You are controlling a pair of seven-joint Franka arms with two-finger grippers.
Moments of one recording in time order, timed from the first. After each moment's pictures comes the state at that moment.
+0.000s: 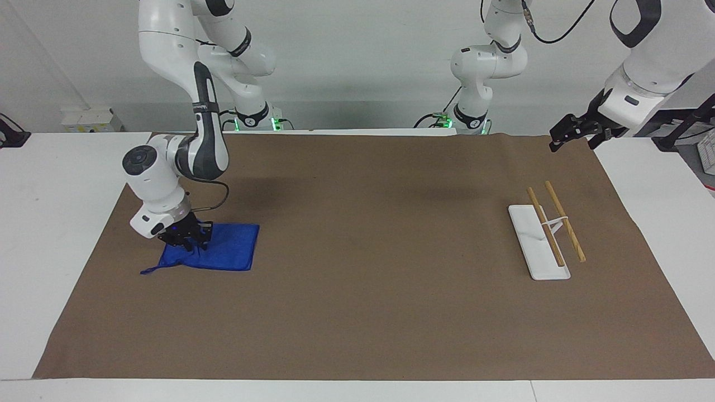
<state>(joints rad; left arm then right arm) -0.02 0.01 -0.05 -1.52 -0.02 1.38 -0.06 -0.10 0.25 -0.03 -2.15 0.01 2.45 -0.29</state>
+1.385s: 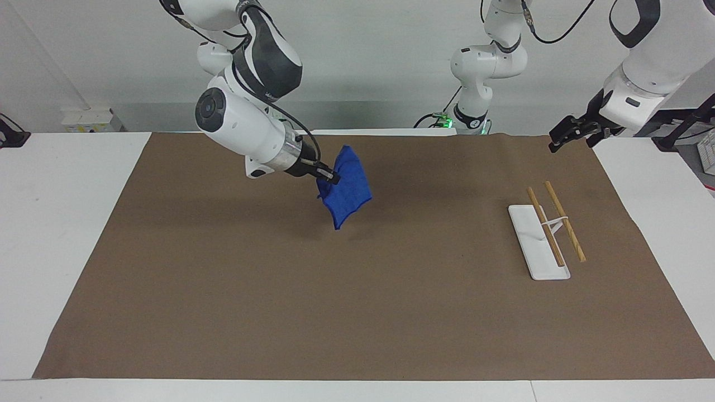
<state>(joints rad) -0.02 0.01 -0.05 -1.53 -0.02 1.37 -0.21 -0.08 0.21 0.46 -1.68 0.68 1.85 0.99</state>
